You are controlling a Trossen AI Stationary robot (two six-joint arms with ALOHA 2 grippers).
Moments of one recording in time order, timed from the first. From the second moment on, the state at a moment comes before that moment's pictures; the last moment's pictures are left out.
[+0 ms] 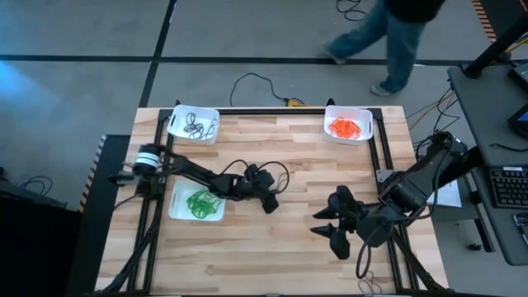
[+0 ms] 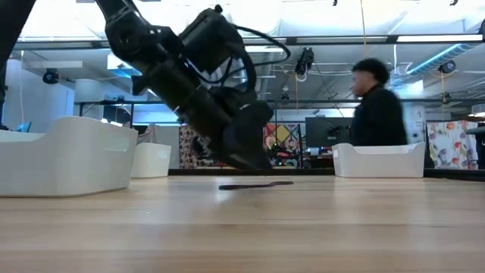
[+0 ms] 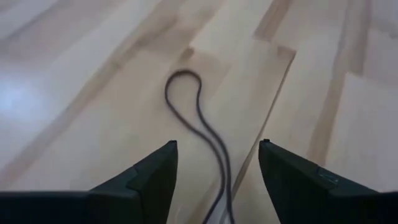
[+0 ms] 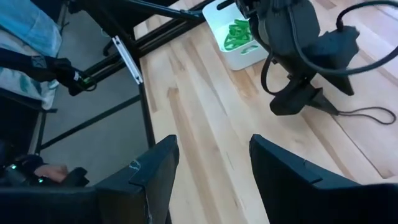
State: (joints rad) left arm -0.11 1.96 0.99 0.23 -0.43 -0.45; right arm 0.68 1.42 1.51 -0.83 0.50 0.94
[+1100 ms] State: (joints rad) left arm -0.02 1.77 0.98 -0.26 -0.51 -0.43; right arm 0.68 1.41 1.51 -0.89 0.55 0.81
